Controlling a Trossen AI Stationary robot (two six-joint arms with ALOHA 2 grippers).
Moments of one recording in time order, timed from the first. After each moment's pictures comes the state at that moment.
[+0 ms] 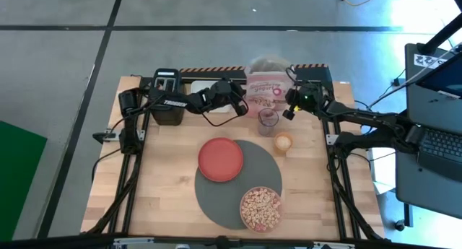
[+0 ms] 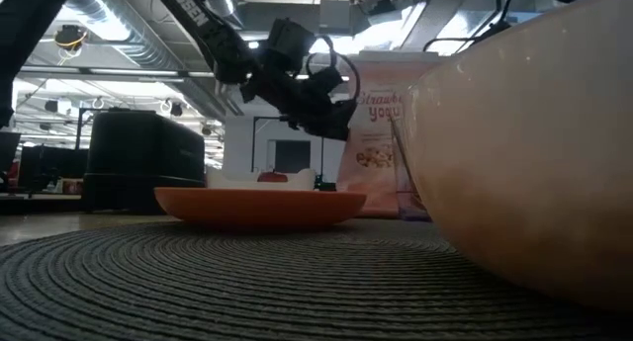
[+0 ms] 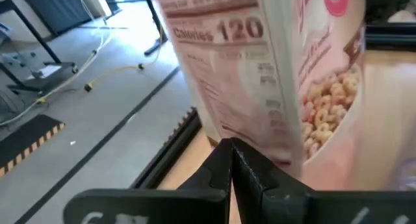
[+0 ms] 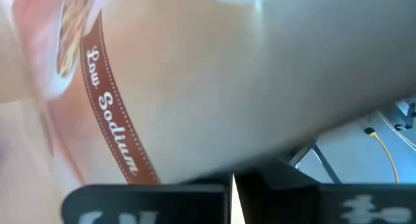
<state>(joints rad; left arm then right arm) 0.36 1.93 1.15 0.43 -0.22 0.13 -0.63 1.12 0.47 0.06 0.18 -0.44</state>
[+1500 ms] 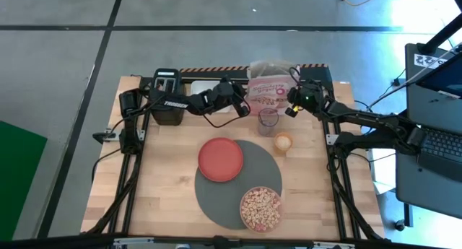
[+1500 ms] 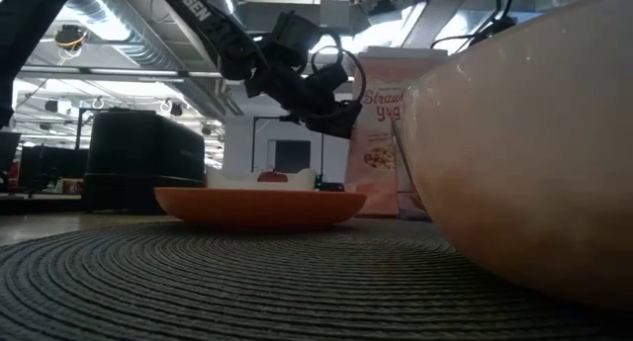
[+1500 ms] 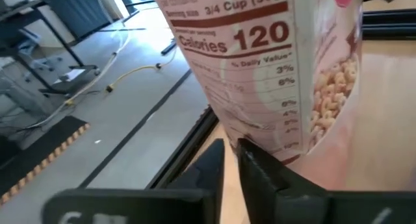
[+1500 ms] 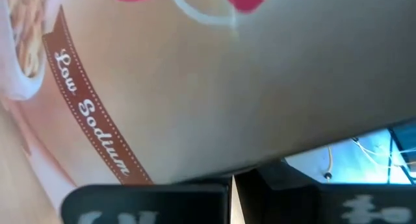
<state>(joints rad) 0.34 1.93 1.18 0.40 -0.35 0.18 -0.63 1.08 0.48 0.03 0.37 -0.53</state>
